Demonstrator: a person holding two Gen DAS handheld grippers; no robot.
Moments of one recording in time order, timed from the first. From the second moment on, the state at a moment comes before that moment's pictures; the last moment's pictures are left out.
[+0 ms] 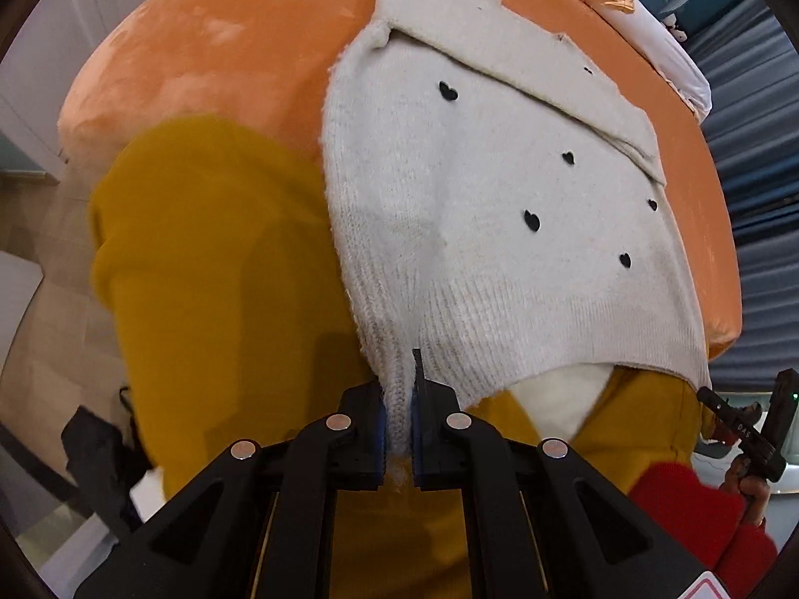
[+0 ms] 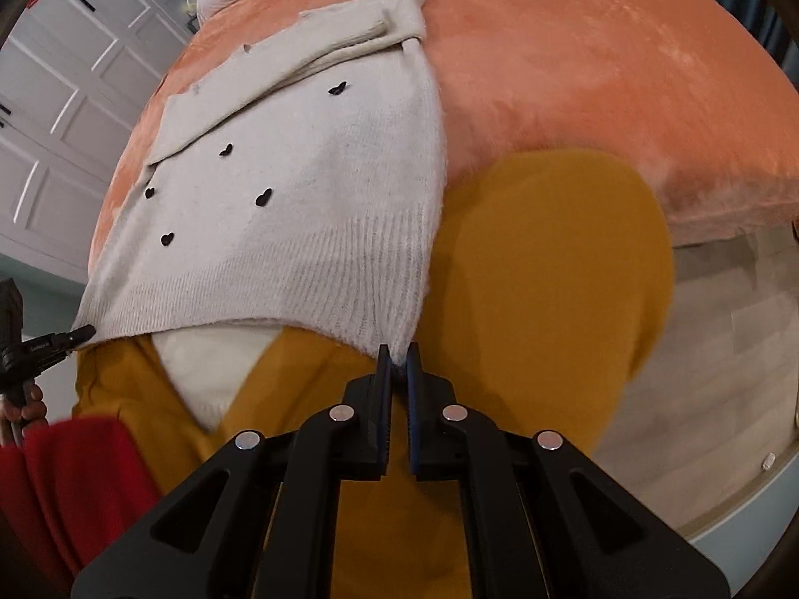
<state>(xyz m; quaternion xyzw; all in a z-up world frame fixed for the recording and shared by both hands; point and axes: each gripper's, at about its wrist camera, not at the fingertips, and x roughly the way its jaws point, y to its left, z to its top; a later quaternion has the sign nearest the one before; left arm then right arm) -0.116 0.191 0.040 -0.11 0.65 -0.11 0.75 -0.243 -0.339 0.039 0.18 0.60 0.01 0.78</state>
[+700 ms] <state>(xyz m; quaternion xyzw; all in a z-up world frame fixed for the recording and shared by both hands) 0.199 0.127 0.081 -0.16 0.41 -0.06 0.90 0.047 -0.410 0.067 0.22 0.33 -0.07 0.91</state>
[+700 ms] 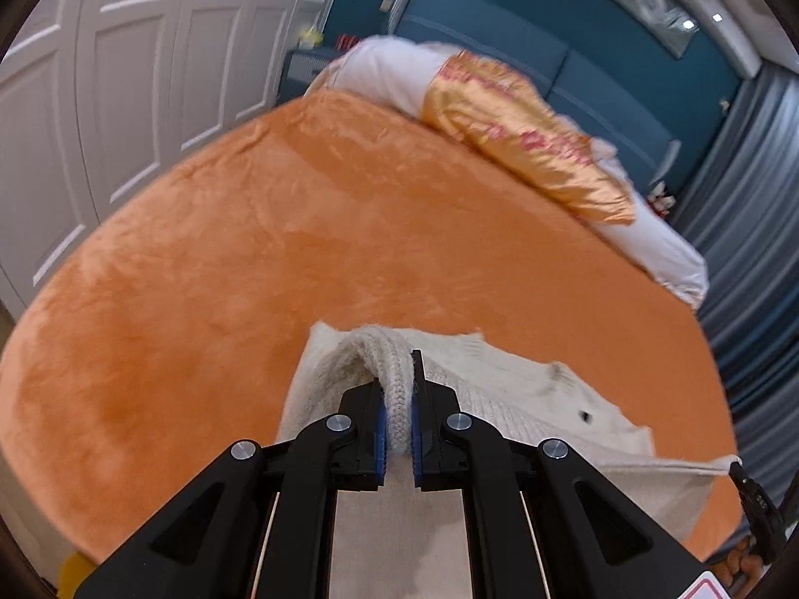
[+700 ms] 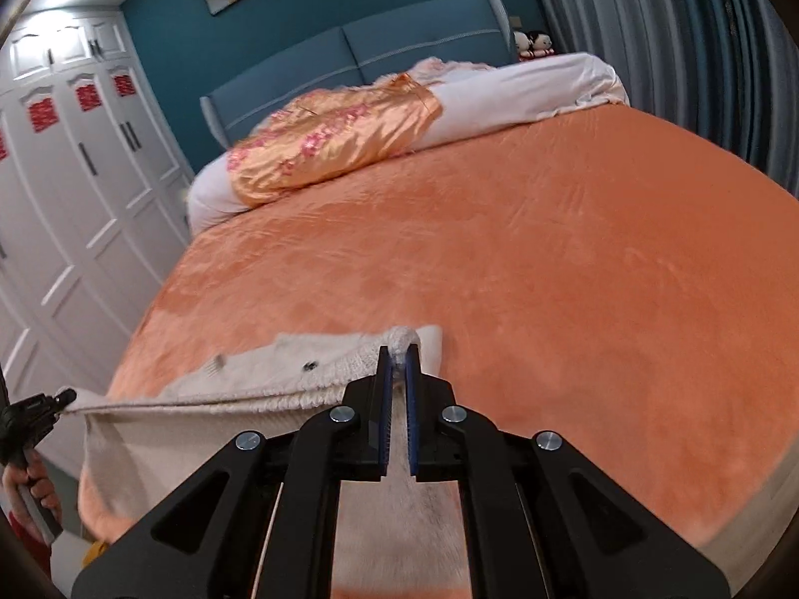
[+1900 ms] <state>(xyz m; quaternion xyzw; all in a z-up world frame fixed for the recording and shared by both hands) 0.181 0.185 0.016 -0.21 0.44 -0.03 0.87 0.008 -0.424 -0.002 0.27 0.39 -0.09 0.88</state>
